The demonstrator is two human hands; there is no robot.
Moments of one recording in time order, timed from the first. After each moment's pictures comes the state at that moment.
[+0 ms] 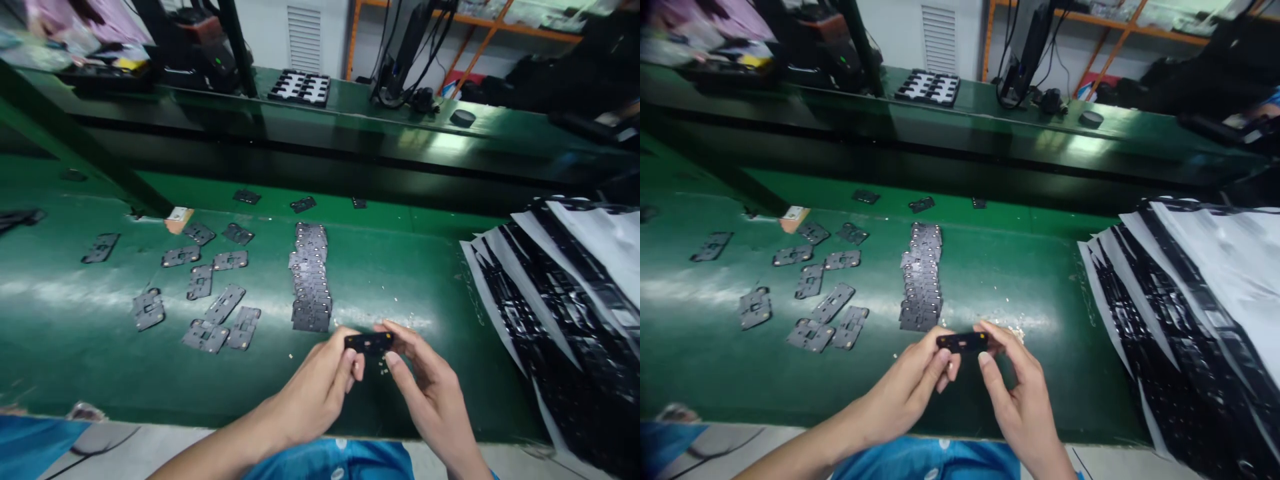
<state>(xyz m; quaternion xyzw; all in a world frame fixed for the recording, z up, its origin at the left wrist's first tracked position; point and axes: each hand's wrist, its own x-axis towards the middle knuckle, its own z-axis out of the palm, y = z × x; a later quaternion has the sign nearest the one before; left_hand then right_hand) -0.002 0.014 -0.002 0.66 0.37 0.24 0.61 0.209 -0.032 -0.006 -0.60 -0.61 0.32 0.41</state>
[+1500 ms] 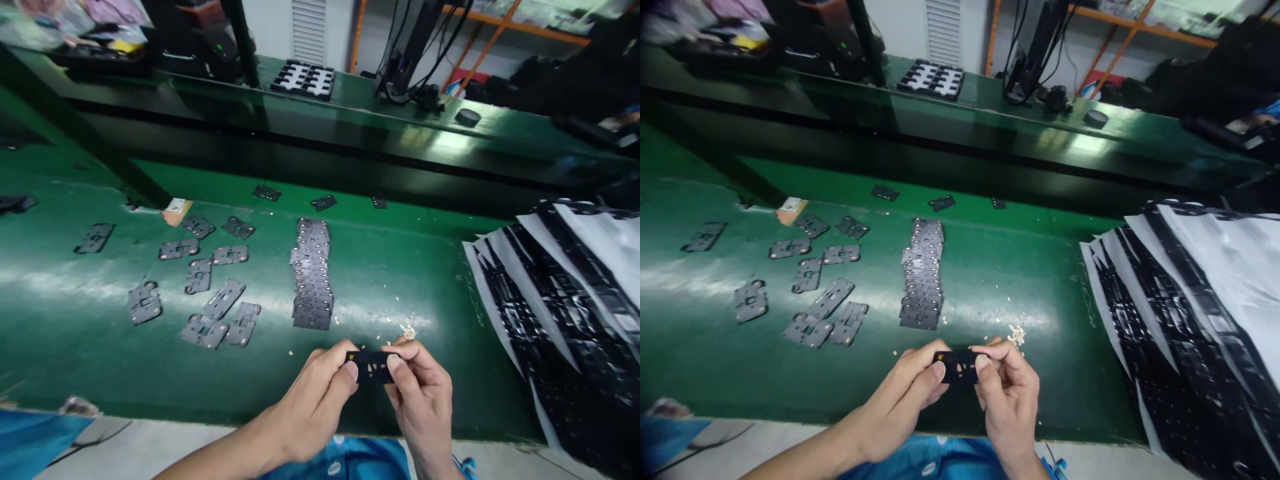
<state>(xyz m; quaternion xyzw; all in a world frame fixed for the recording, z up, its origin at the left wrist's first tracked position) -0.005 -0.002 -0.001 0.59 0.40 0.24 0.66 0.179 -0.041 -0.020 -0.58 -0.35 0.48 0.56</state>
